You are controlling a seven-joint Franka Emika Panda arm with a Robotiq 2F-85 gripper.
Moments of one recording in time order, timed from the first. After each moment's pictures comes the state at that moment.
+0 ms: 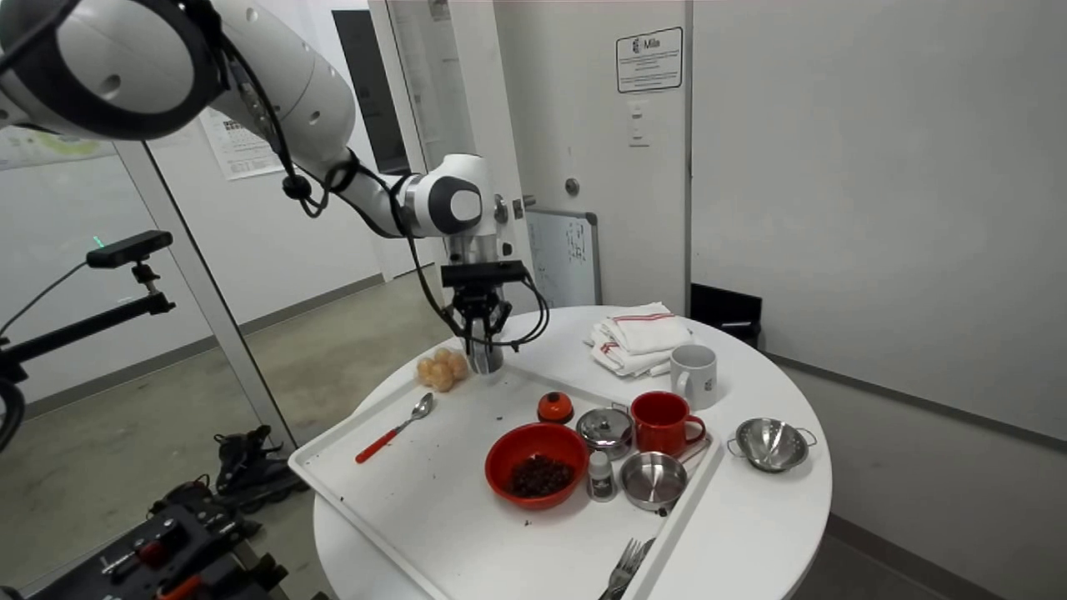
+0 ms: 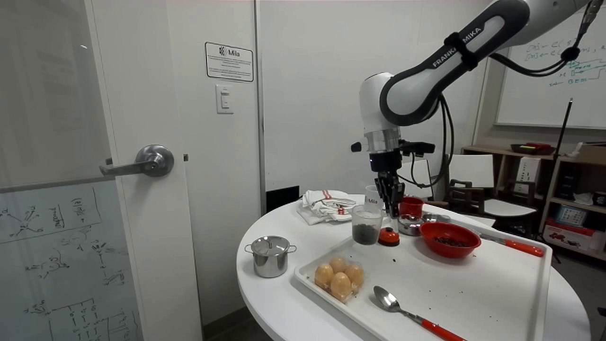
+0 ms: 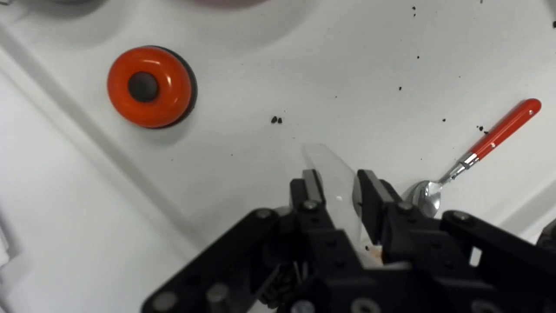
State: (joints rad) arm -0.09 0.72 0.14 -1.59 -0.15 2.10 -0.71
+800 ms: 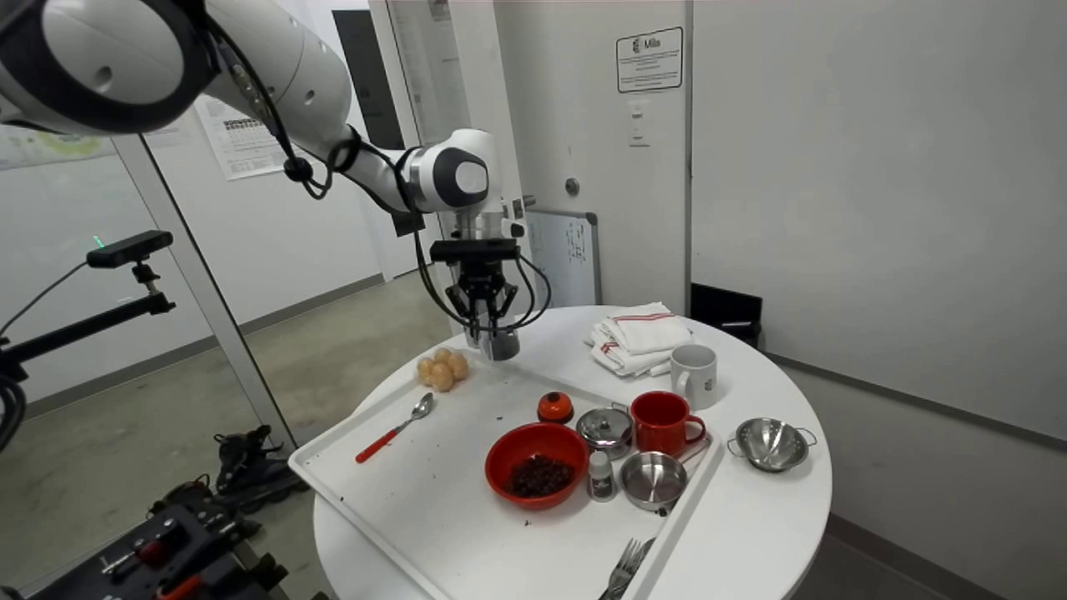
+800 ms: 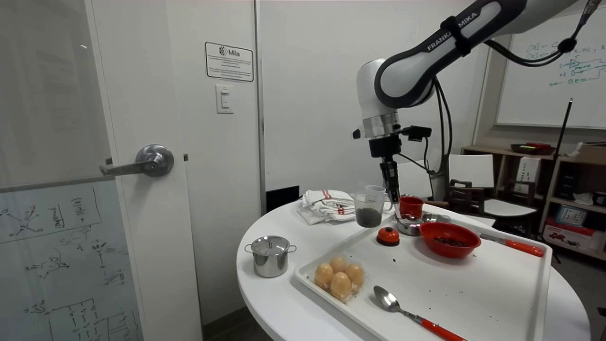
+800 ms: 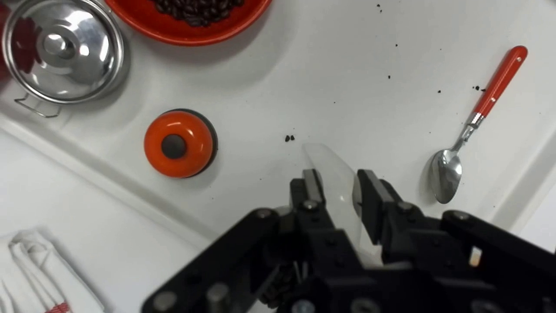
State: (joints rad) arm -0.06 0.70 0.09 -1.51 -0.13 1.97 -0.44
